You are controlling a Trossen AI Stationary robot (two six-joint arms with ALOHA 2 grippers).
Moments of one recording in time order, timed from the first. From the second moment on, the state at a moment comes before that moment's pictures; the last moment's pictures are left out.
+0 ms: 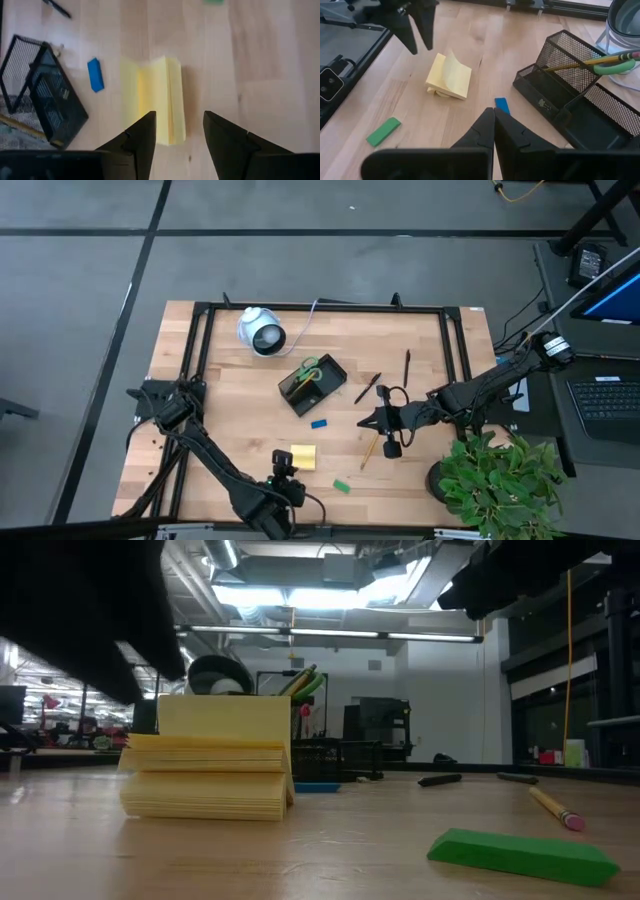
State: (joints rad) left arm -0.77 2.16 1.69 -1.02 -0.67 -0.62; right arm 0.43 1.25 0.69 0.03 0.31 0.10
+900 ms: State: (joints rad) left arm -0.72 2.16 1.64 -0.99 -0.61 -0.34; right arm 0.43 1.25 0.69 0.02 0.31 0.13
